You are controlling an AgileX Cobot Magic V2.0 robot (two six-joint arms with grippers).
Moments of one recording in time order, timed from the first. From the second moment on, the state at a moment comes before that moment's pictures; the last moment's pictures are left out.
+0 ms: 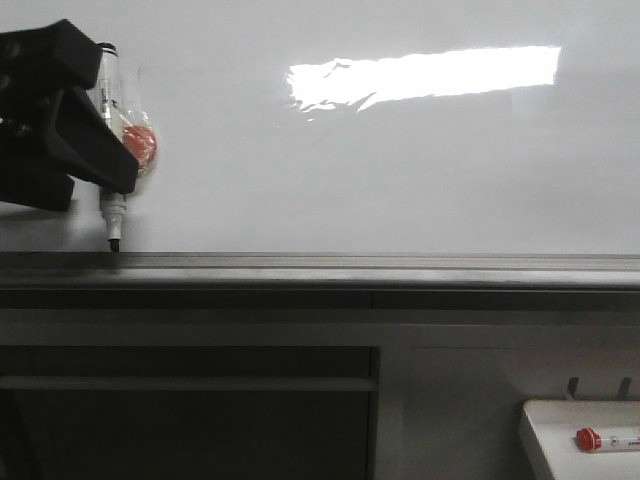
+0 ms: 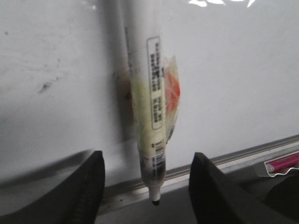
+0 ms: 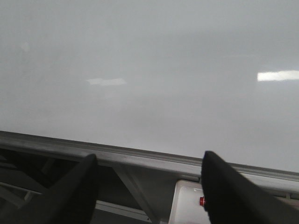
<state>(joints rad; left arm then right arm) -0.48 1.21 -0.65 -0.64 0.27 0.28 0.25 0.48 -0.42 0.30 0.42 -0.09</state>
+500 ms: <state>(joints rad) -0.48 1.26 -0.65 -0.68 0.25 0.28 0.25 0.48 -0.42 0.32 0.44 -0.09</state>
